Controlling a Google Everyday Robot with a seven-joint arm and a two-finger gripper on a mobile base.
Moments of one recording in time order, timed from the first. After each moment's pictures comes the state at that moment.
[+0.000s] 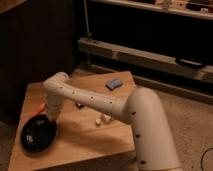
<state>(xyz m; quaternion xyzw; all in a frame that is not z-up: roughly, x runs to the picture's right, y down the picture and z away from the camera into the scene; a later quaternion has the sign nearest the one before) -0.269 0.146 0.807 -0.44 -0.01 0.38 0.81</state>
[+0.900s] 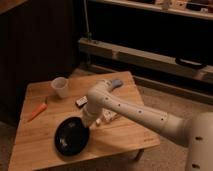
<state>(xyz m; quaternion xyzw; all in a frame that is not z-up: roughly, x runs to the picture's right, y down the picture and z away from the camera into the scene) -0.090 0.211 0.767 -0.42 0.06 0.46 0.78</state>
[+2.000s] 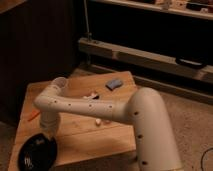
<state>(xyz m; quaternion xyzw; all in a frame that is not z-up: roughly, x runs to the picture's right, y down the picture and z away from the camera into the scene) -0.321 0.205 0.764 -0.46 0.02 0.28 0.84</state>
